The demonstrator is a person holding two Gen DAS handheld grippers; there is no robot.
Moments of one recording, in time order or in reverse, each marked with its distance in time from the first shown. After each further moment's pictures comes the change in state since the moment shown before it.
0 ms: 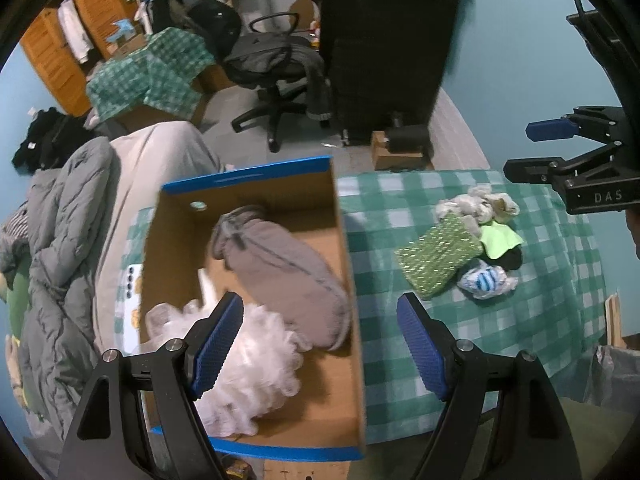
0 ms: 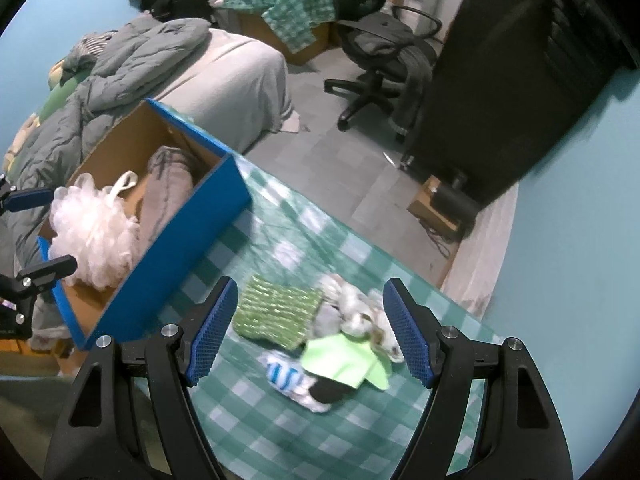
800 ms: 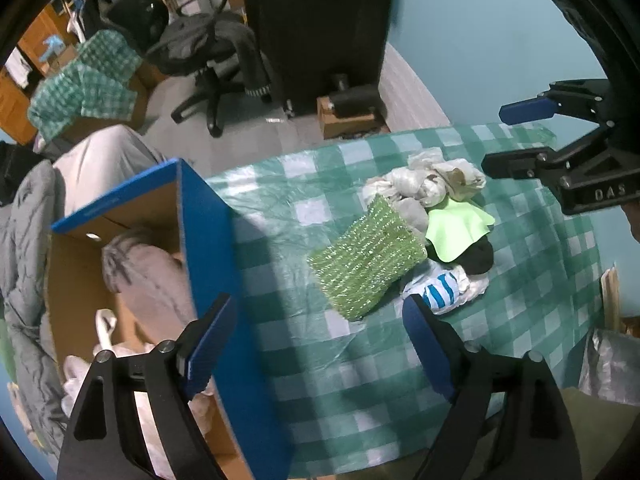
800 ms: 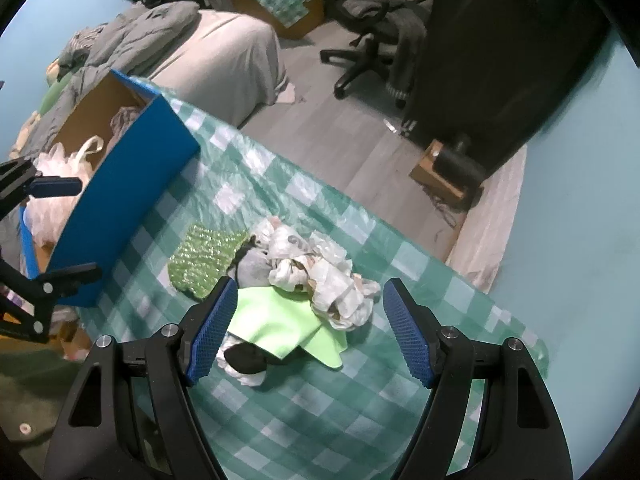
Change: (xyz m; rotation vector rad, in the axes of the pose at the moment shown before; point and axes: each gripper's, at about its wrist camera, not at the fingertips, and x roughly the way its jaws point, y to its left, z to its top) left arm 0.077 -0.095 0.030 0.130 0.130 -0.092; right arm 0.046 -0.081 -0.051 0.017 0.083 0.085
